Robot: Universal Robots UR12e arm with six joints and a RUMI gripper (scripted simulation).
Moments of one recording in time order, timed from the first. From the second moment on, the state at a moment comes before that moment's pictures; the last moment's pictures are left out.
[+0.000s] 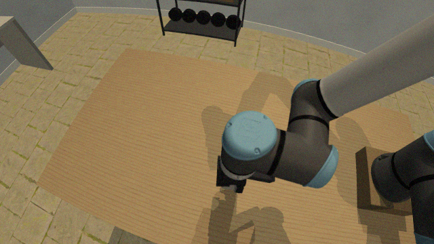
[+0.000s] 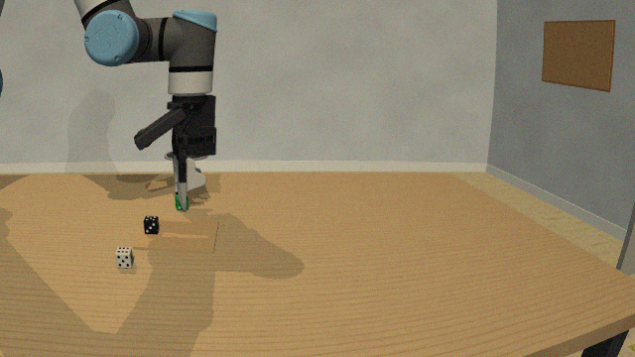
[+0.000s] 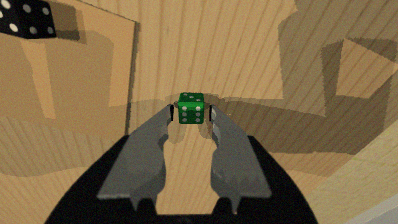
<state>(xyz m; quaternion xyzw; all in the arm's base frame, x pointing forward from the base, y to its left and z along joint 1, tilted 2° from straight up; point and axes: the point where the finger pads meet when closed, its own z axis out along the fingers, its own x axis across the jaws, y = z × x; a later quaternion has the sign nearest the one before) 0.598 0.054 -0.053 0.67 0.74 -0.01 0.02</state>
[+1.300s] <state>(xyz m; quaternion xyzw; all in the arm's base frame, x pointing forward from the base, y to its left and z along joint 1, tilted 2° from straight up) 0.598 0.054 -0.053 0.67 0.74 -0.01 0.02</state>
